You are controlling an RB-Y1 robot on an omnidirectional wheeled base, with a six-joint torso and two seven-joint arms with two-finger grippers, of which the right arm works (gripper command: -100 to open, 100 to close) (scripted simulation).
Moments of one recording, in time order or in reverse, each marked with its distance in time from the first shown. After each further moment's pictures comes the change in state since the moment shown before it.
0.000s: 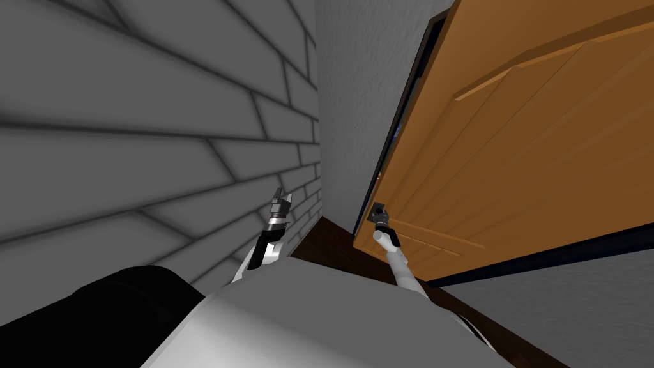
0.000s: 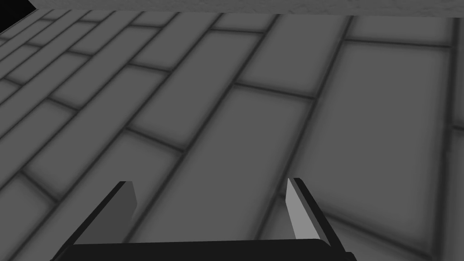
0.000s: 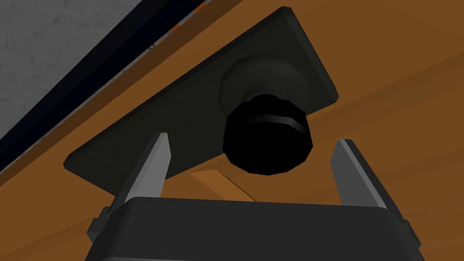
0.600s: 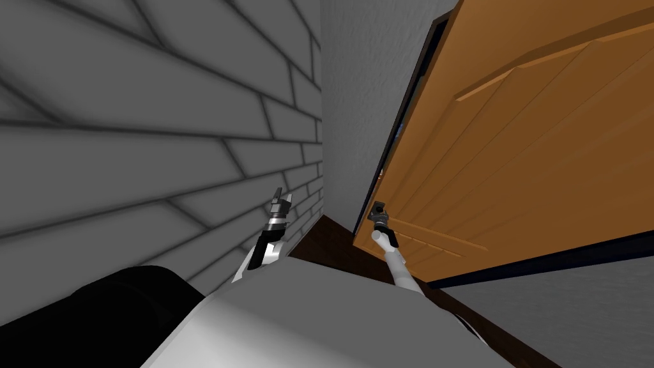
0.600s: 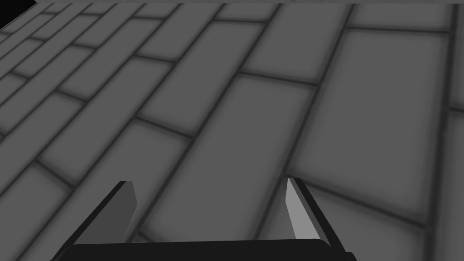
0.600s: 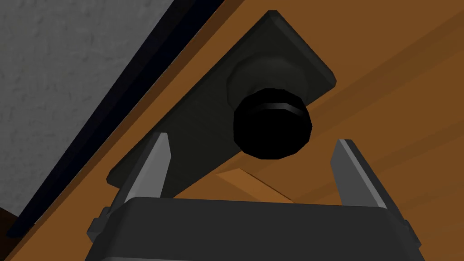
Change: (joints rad) arm 0.005 0.018 0.012 -0.007 -0.024 -0.039 -0.156
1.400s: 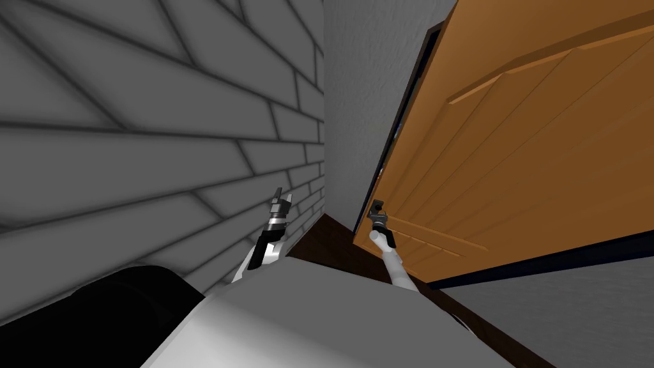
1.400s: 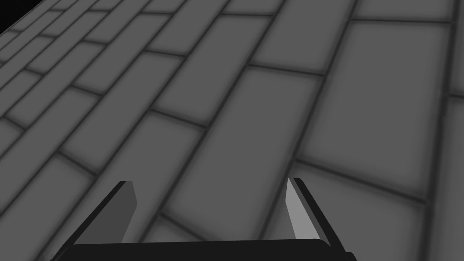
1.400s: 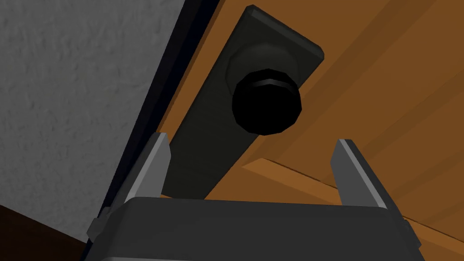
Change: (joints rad) arm 0.005 0.025 0.013 -0.006 -0.027 -0.043 -0.194
